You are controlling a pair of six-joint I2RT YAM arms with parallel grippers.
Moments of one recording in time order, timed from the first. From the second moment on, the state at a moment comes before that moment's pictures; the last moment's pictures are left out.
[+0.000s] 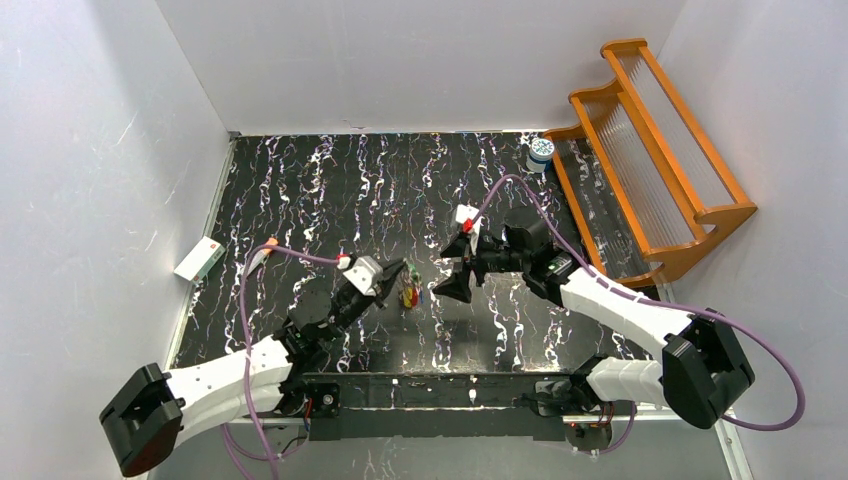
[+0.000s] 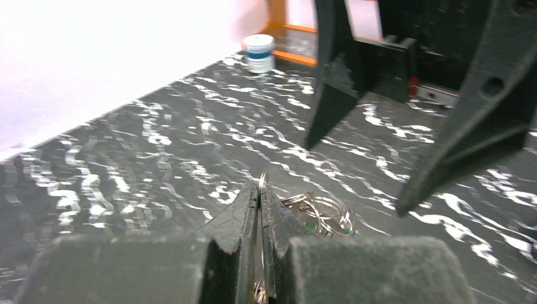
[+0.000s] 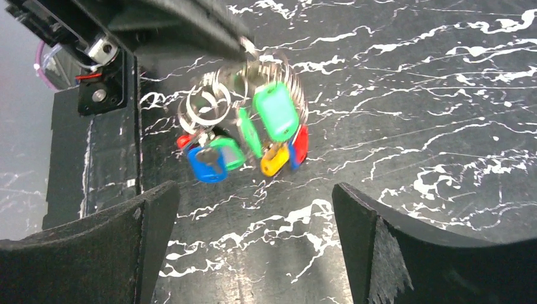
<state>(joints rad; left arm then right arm) -0.89 0.83 0.19 0.76 -0.10 0.09 0.70 1.22 0.72 0.12 -0.73 -0.15</state>
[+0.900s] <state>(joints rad) -0.87 1.19 0.55 0.27 -0.13 0.58 0.56 1.20 0.66 0.15 -0.56 0.11</state>
